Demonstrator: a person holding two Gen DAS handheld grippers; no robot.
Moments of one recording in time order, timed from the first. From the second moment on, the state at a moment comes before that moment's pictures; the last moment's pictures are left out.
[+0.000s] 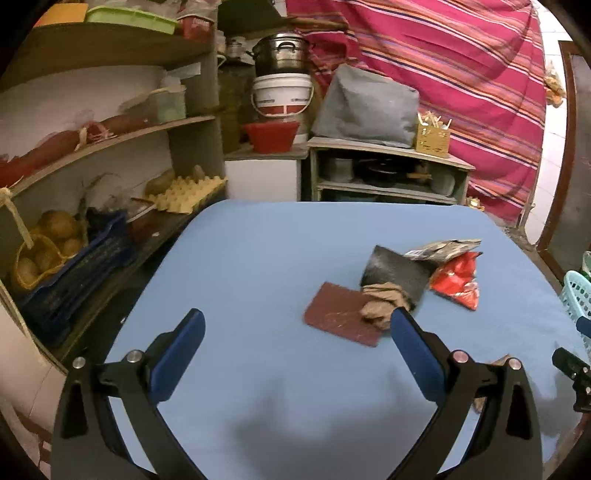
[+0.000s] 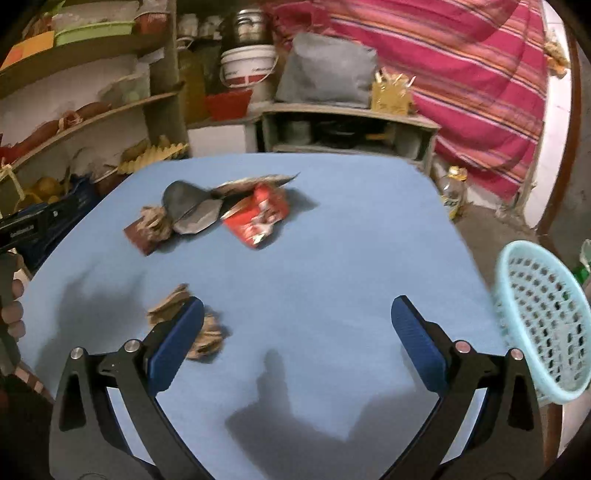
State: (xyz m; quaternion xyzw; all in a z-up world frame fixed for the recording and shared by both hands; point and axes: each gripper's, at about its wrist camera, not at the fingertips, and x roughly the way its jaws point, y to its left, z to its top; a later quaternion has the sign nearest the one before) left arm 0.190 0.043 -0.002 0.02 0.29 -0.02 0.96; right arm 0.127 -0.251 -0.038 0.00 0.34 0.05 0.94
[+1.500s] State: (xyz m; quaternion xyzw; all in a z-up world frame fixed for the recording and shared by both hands) left arm 0.217 0.065 -0.025 0.01 0.34 -0.04 0.94; right arm 0.174 -0.166 -0.067 -0.04 0.40 0.17 0.90
